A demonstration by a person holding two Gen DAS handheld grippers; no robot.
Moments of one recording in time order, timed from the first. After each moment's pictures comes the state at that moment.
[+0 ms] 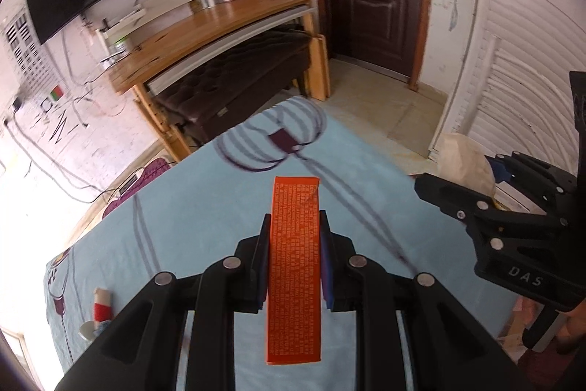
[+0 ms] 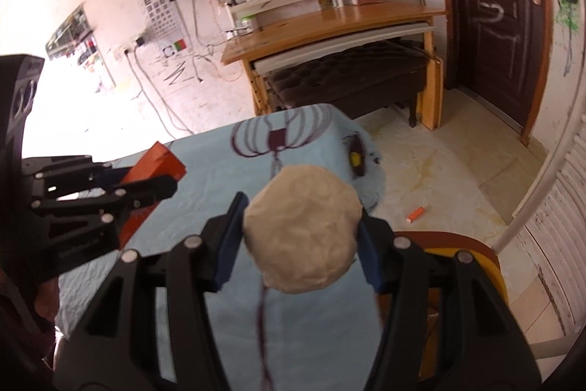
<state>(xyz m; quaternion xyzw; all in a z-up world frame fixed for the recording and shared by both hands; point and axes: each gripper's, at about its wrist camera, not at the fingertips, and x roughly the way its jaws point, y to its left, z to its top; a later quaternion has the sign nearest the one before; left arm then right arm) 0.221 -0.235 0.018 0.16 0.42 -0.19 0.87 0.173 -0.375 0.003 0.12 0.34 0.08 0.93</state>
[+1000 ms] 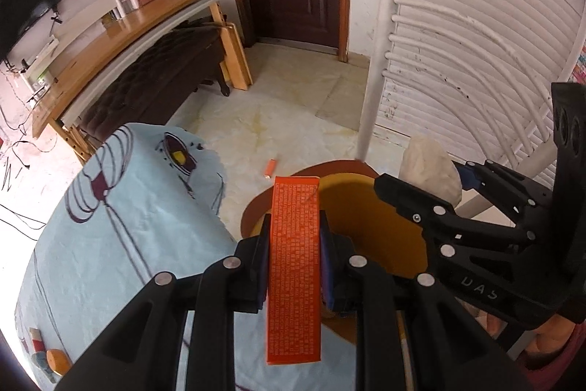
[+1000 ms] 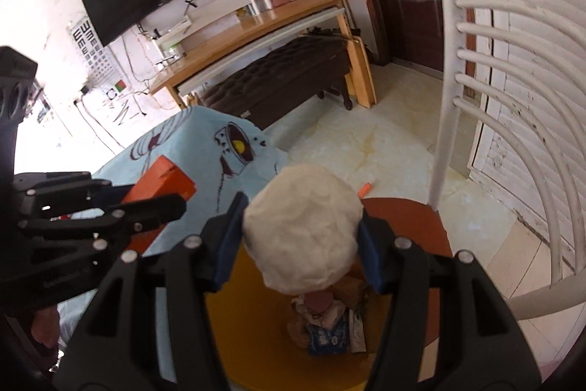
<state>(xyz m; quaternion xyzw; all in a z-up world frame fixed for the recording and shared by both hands) 0.184 -0.416 -0.026 0.21 0.45 -0.30 0.82 0.108 -0.516 -0.052 0.20 0.35 -0.03 0.92</state>
